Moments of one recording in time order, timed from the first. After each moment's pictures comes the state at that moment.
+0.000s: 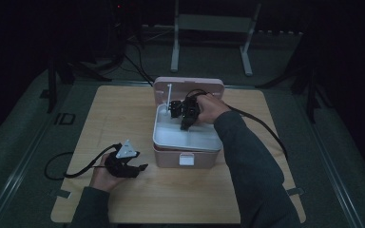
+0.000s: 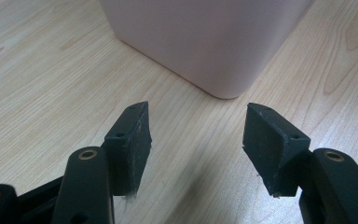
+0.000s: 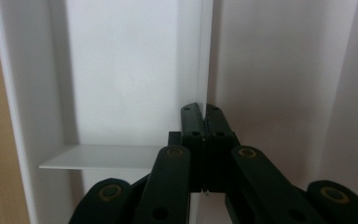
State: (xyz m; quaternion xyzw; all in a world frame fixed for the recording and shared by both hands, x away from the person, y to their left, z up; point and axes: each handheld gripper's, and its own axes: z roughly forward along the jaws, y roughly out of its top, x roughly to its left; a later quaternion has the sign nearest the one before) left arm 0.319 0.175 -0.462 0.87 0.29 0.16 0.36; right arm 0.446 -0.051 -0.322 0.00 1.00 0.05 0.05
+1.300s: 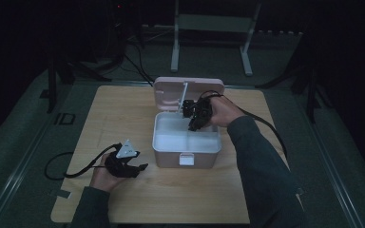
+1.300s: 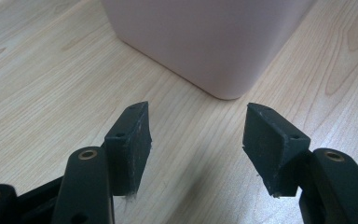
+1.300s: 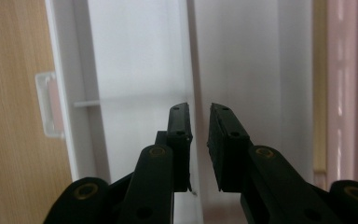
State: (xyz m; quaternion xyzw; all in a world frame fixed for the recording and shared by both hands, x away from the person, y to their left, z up) left arm 0.320 0.174 -0.462 0.87 0.29 0.16 0.36; right arm 0.437 -0.089 -0.314 0.04 0.99 0.09 0.07
